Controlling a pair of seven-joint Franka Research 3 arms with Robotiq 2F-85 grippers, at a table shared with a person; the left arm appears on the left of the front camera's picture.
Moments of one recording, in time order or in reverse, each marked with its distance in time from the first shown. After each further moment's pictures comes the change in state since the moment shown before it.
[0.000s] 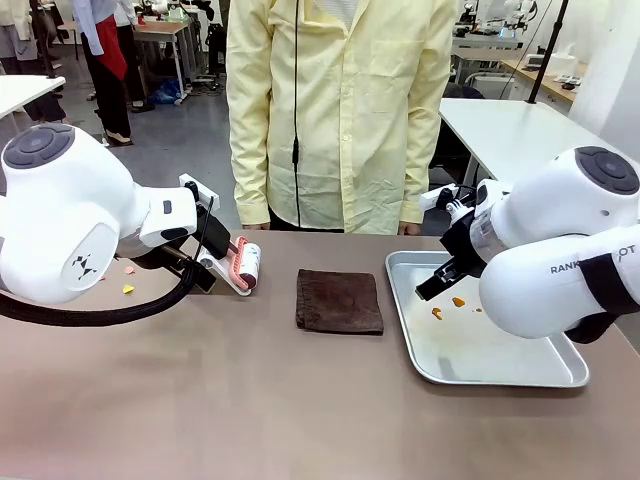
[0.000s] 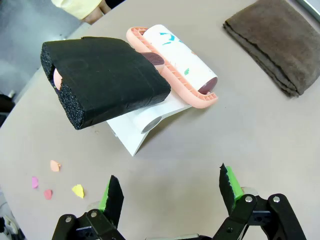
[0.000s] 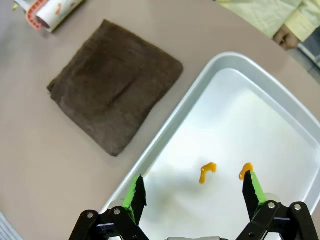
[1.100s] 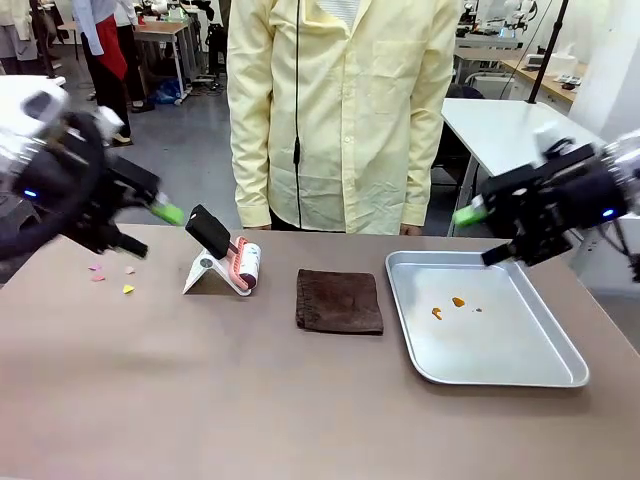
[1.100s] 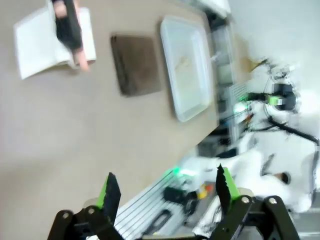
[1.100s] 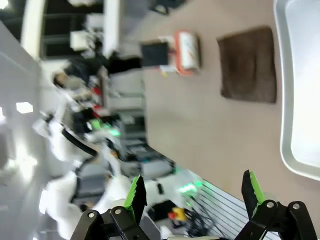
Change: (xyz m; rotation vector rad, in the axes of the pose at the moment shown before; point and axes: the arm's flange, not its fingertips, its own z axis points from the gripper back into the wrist) left arm -0.035 0.087 0.150 -0.831 -0.026 0.757; right arm -0.023 -0.068 0.158 0.791 -0.011 -0.945
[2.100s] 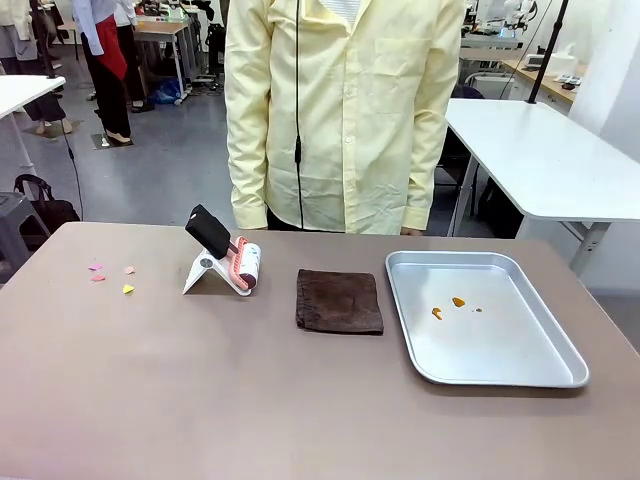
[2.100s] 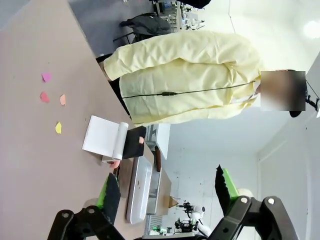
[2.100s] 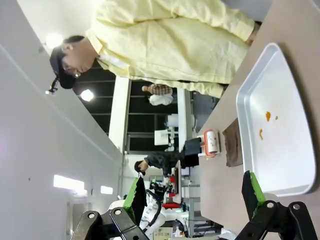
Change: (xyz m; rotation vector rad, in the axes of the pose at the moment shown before) left arm -0.034 0.171 0.171 -0.277 -0.661 0.488; right arm -0.055 -0.242 0.232 0.357 -0.503 -0.239
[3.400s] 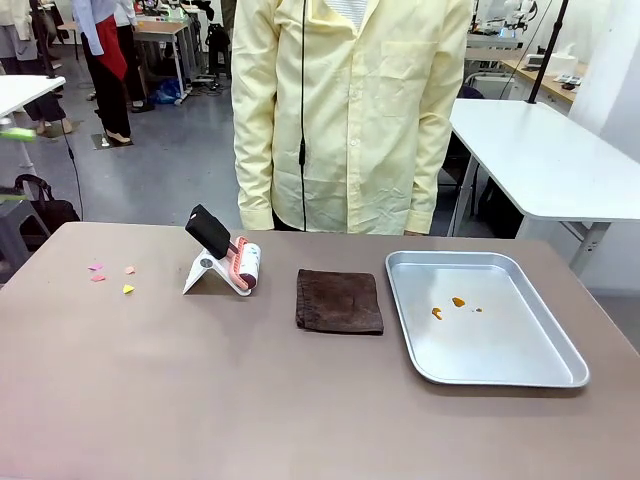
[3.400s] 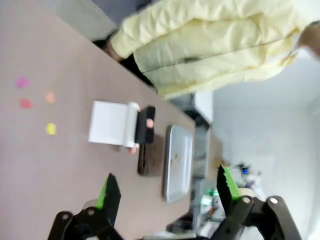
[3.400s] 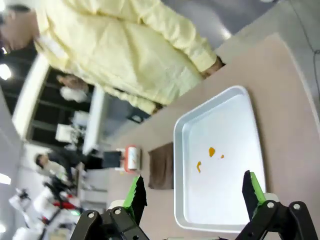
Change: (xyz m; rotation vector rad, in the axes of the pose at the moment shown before) left arm -0.006 -0.082 -0.103 0.238 0.235 -0.235; right arm 0.010 0.087 -0.093 -0.441 -0.026 0.397
